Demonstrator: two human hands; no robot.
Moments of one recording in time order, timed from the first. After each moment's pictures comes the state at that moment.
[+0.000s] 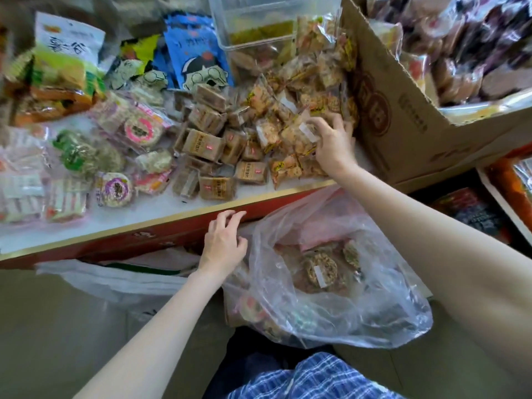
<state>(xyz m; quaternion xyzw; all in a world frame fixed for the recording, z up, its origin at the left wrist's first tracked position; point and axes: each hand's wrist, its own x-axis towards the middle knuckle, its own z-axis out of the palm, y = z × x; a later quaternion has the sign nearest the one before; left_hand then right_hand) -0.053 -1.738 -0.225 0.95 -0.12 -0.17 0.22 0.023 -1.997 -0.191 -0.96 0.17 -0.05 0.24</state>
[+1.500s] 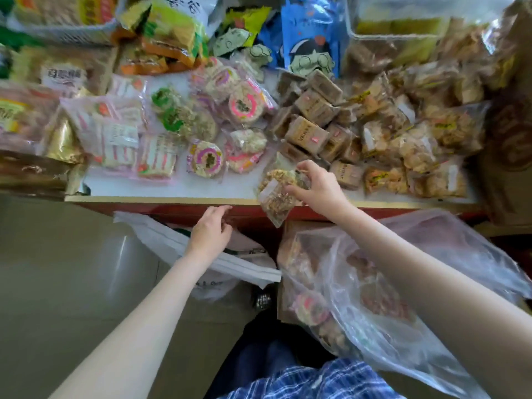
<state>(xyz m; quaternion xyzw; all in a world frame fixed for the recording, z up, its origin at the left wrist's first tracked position) -0.017 -1.566 -0.232 0.95 0.02 -0.18 0.27 0.029 -1.790 -0.194 -0.92 0.02 0.14 0.37</state>
